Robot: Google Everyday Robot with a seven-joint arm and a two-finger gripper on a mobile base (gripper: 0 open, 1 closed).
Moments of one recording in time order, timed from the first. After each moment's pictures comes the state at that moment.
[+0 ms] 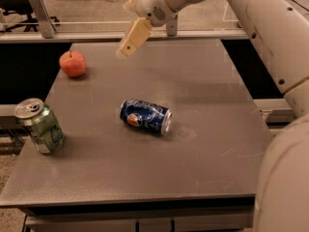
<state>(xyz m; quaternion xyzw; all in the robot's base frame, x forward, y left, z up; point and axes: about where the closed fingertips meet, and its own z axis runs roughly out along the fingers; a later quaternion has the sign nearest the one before) 0.654 0.069 0.984 -0.66 0.61 0.22 0.39</state>
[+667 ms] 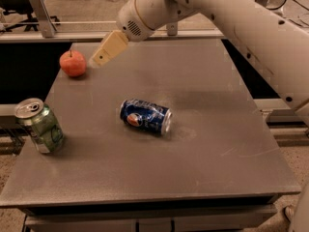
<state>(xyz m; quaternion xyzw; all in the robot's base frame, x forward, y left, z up) 0.645 0.114 0.963 -0.57 0.69 0.22 0.40</state>
